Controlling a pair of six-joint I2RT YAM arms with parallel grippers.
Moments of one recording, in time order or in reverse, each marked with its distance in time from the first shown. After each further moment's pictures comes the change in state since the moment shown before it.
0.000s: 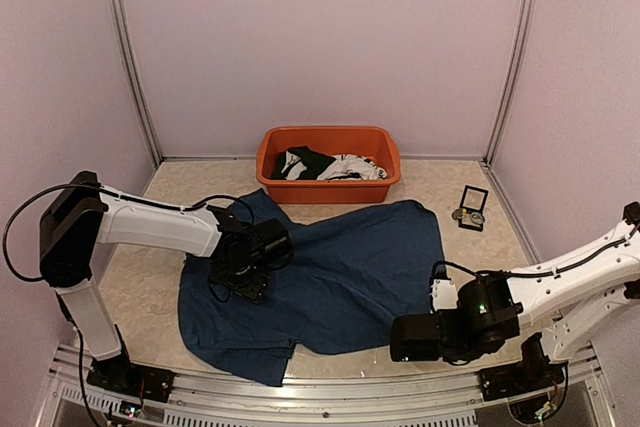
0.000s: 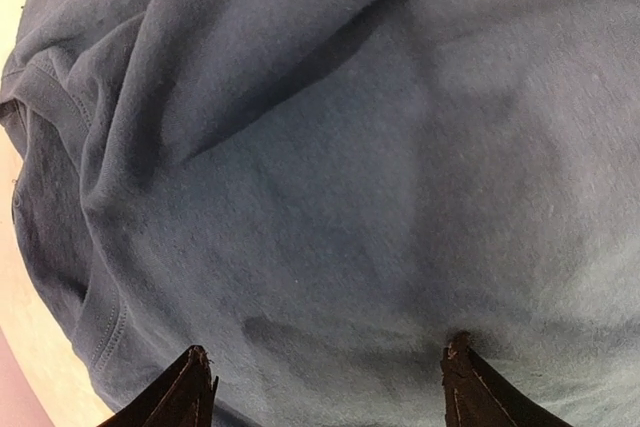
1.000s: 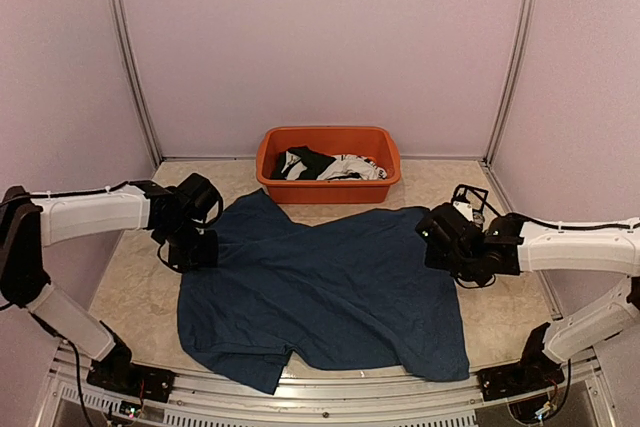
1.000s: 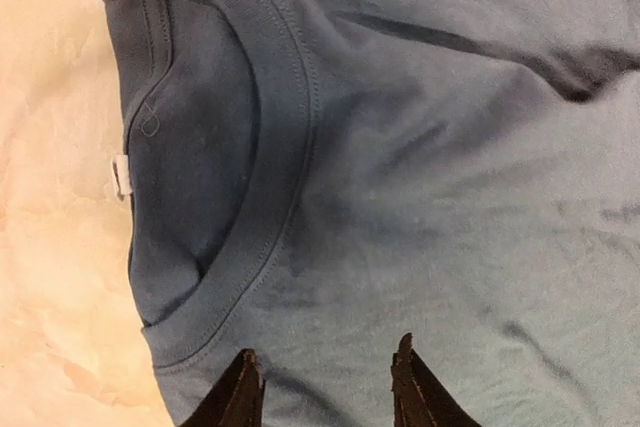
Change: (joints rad) left arm 0.370 -0.327 -0.143 0.032 0.297 -0.085; right arm -0.519 -0.074 -0.035 0.370 0.241 -0.589
